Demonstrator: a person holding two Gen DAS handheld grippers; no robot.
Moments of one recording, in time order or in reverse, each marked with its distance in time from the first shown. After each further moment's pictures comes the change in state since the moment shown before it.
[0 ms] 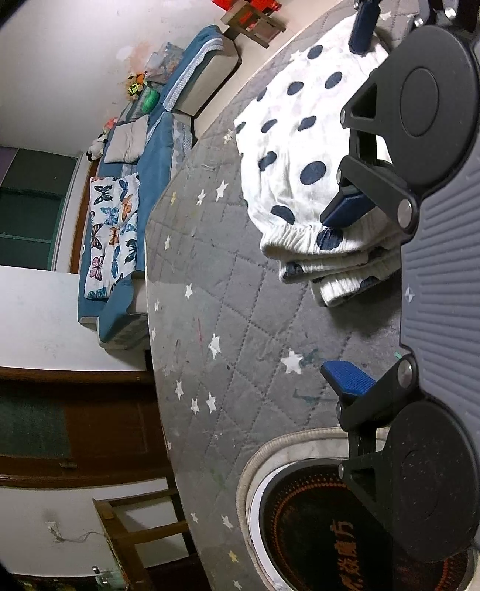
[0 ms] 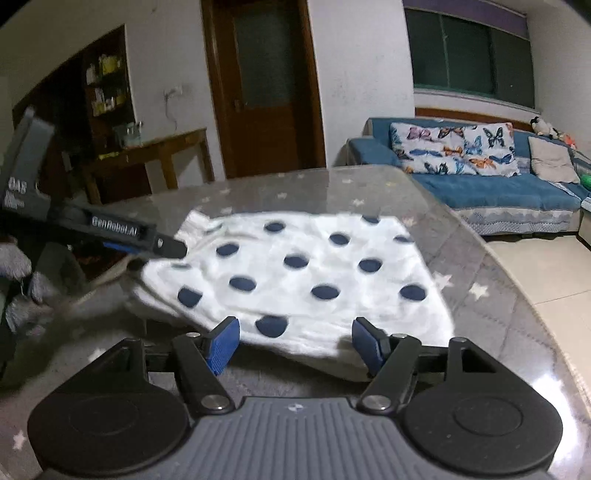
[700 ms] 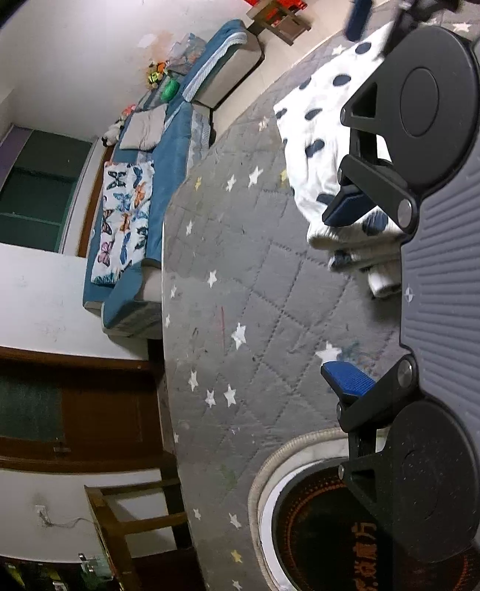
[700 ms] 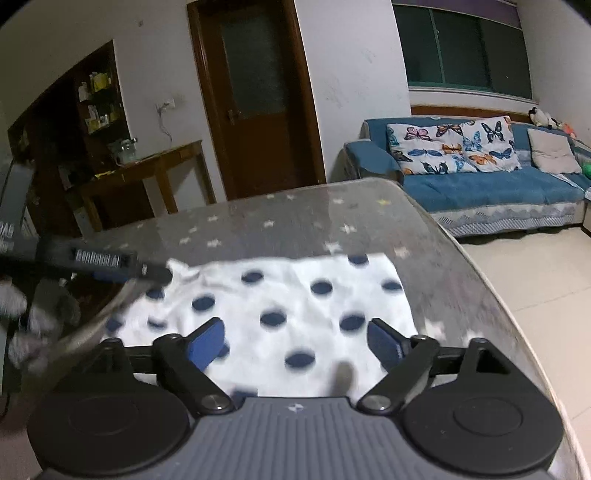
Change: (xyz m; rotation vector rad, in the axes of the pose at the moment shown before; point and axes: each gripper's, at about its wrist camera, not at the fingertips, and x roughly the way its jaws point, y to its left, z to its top) left arm 0.017 0.013 0.024 -0.070 -0.006 0.017; right arm 0.031 -0.027 0.044 0.045 -0.006 0.027
